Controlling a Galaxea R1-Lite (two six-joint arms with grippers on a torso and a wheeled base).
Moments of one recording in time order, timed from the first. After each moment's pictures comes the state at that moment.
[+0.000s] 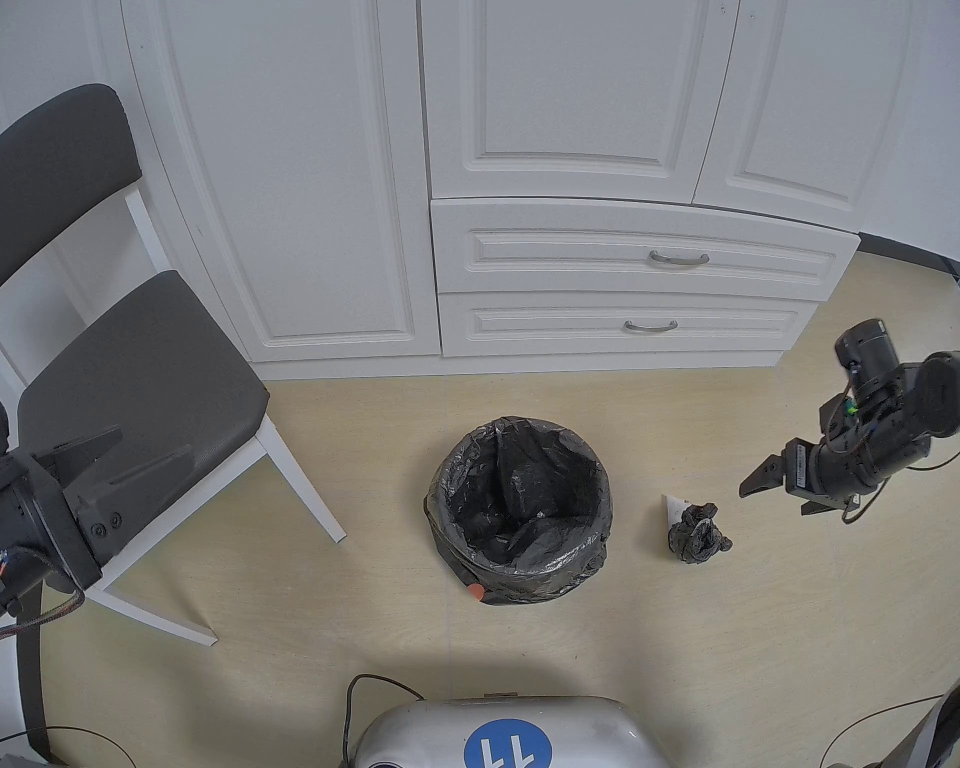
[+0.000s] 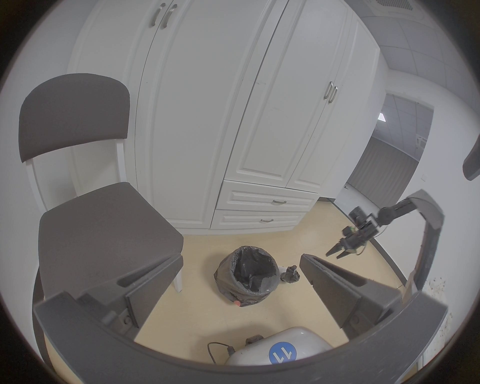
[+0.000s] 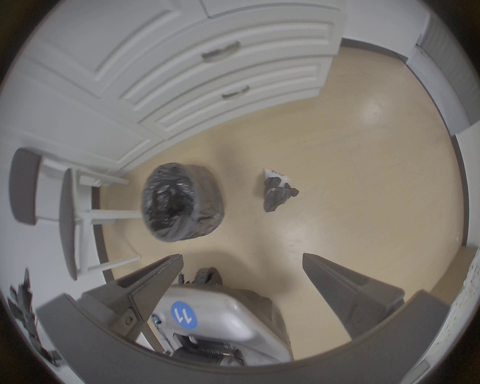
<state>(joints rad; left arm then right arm) -0.51 0.91 -0.59 -0.21 0.07 -0.18 0.10 1.73 -1.09 0.32 0.10 0.34</state>
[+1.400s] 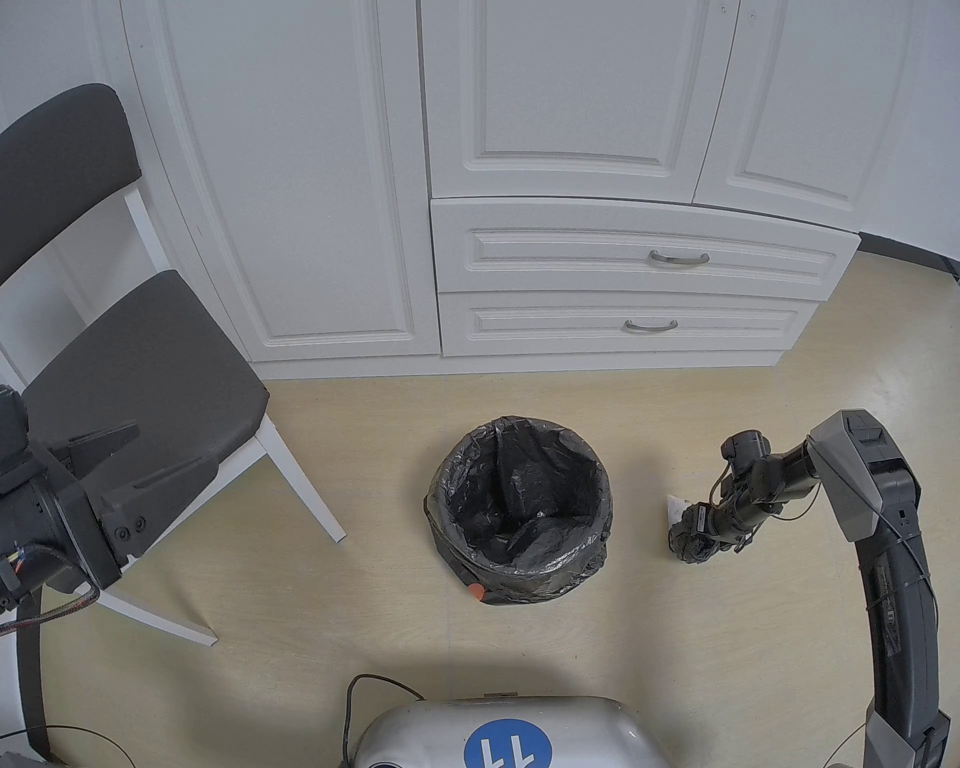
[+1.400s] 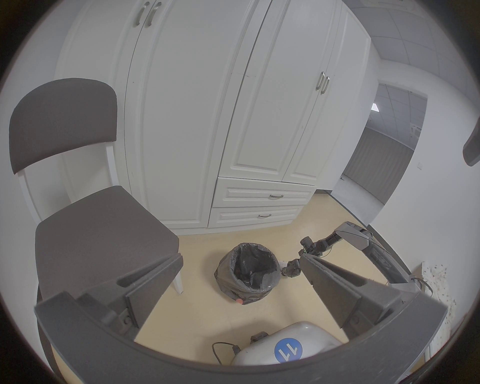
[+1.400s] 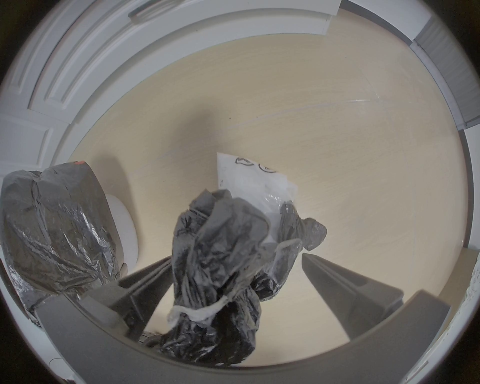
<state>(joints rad) -0.52 0.96 -0.60 -0.22 0.05 -0.13 -0.02 2.77 -1.81 0.12 0.08 0.24</state>
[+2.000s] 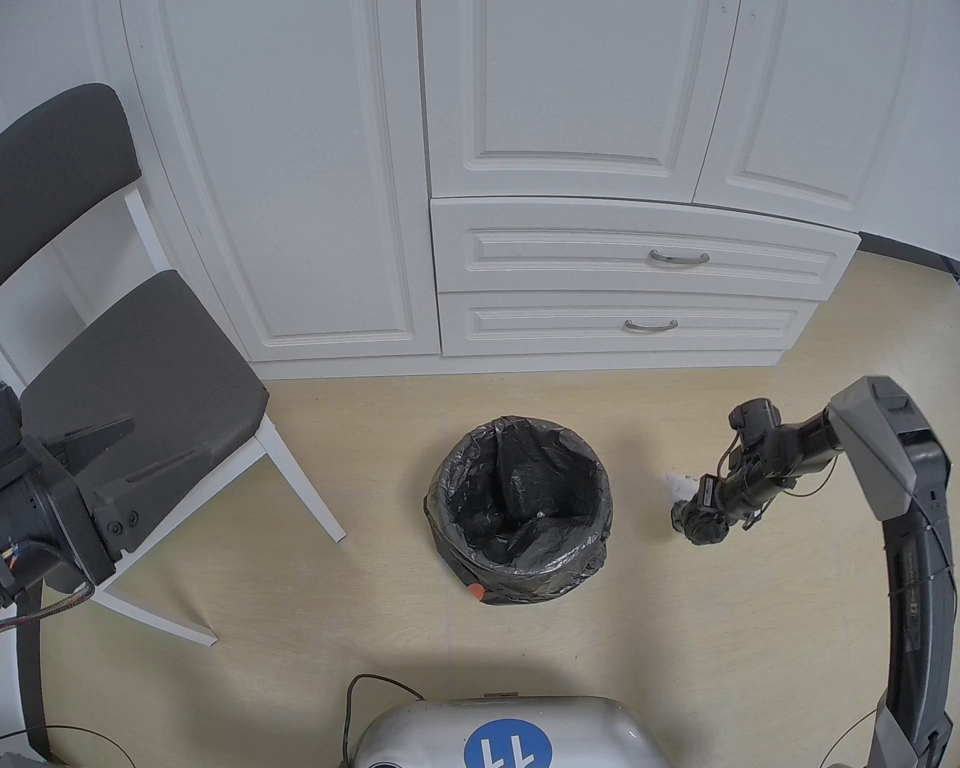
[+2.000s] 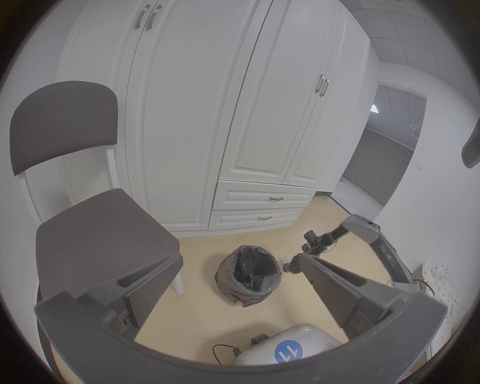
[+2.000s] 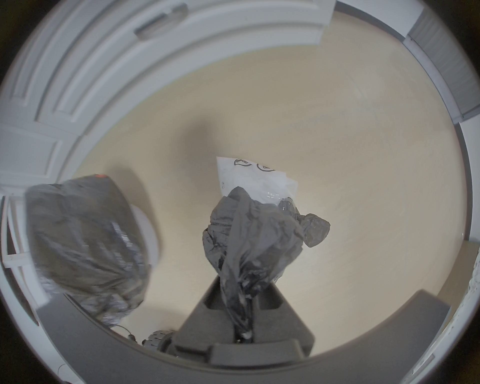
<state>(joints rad) -0.51 0.95 -0.60 -0.22 0.05 -0.13 0.01 2.58 -1.68 0.12 0.07 0.29</state>
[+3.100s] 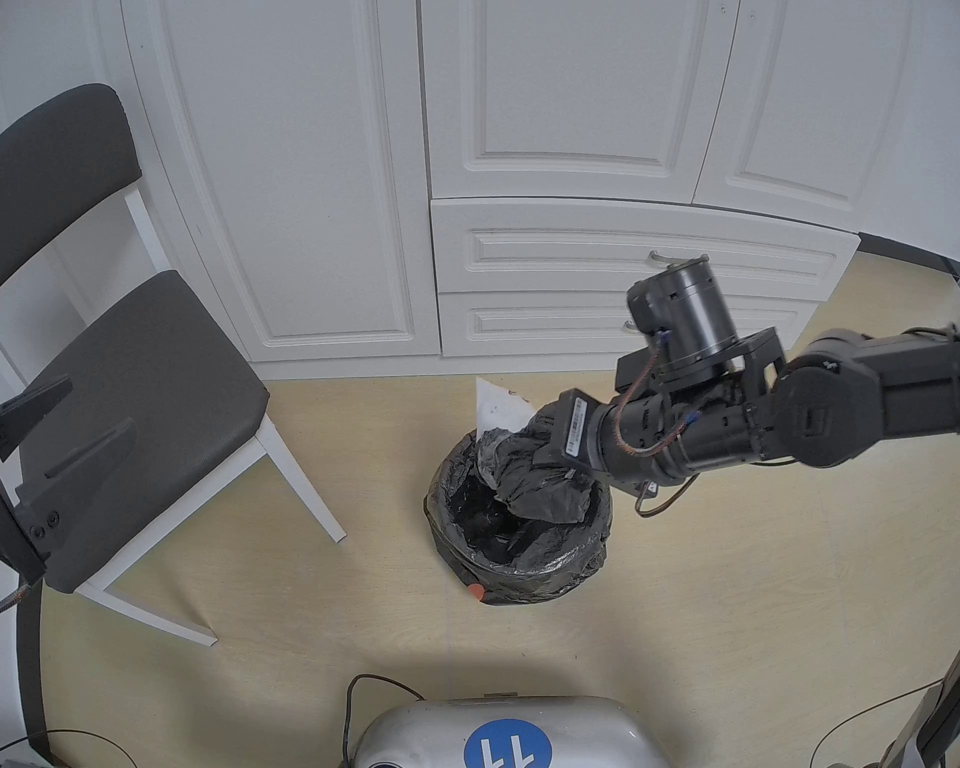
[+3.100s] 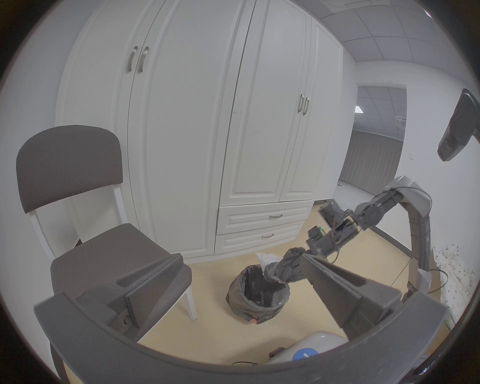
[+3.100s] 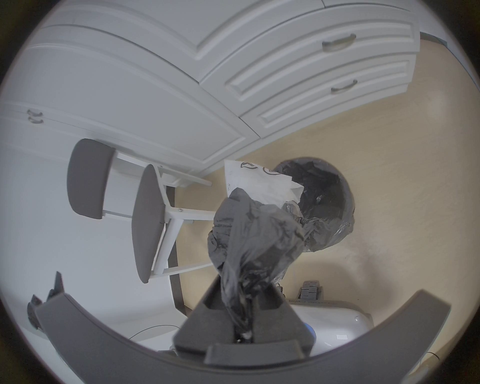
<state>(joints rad) -0.51 0.81 -0.61 -0.22 0.06 0.01 0.66 1.92 -1.38 0.09 0.08 0.74</state>
